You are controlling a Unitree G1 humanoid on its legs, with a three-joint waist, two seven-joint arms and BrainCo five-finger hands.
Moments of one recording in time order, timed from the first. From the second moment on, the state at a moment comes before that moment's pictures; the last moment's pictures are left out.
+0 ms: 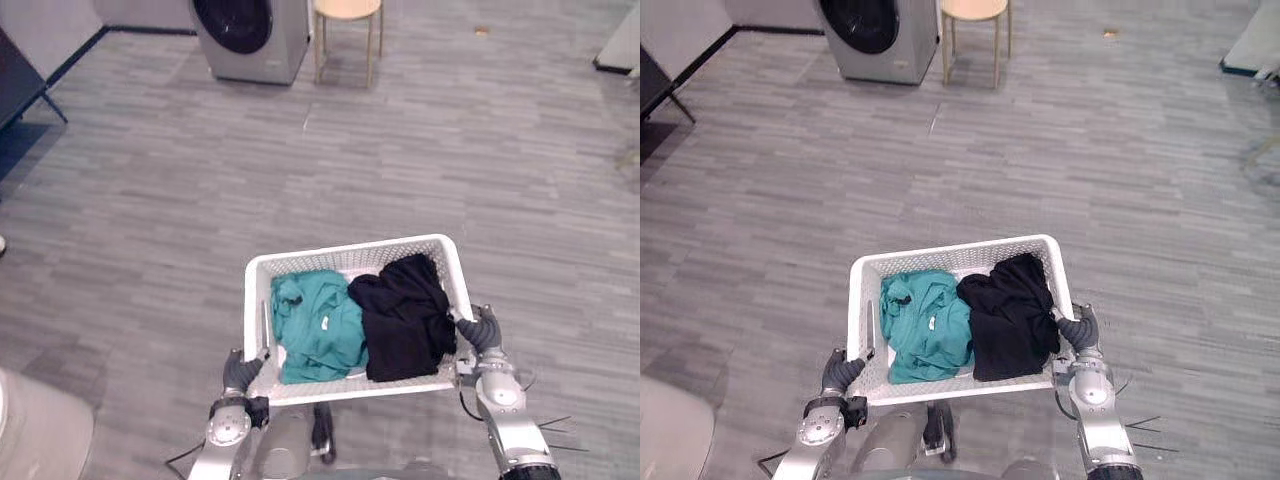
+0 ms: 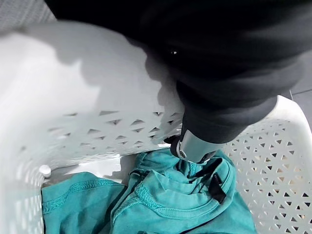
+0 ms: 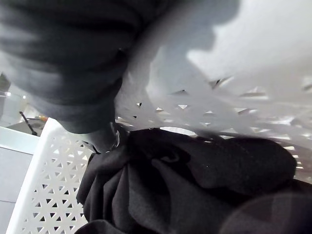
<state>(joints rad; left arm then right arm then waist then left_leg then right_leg) 0.27 0.15 -0.12 0.14 -0.02 0.10 0.25 0.11 -0.14 -0.02 0.19 -0.11 0.01 -0.23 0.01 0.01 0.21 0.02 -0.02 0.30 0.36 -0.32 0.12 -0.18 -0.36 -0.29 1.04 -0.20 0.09</state>
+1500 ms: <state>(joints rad) 0.23 0.13 -0.16 0.20 0.04 0.11 0.23 0.11 -0.18 -0.04 0.20 -0.11 0.05 -0.24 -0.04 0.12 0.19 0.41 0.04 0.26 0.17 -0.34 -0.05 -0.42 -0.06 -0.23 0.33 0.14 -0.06</state>
